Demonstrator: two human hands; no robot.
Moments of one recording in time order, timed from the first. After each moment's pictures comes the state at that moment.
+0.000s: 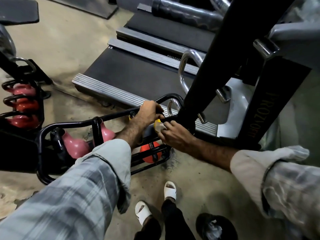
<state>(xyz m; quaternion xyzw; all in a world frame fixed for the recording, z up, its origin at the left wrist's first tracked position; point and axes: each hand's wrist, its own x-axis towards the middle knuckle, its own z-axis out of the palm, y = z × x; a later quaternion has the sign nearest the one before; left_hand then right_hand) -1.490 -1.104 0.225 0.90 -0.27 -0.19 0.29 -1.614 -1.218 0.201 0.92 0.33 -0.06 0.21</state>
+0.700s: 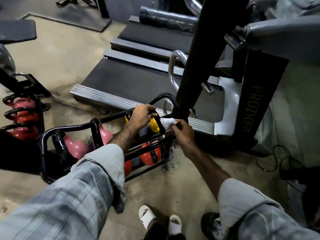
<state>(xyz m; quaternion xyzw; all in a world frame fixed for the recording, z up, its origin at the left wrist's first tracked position) -1.514 -1.092 0.225 0.91 -0.28 -0.13 0.29 -1.665 -1.209 0.215 0.74 -0.37 0.09 -0.56</state>
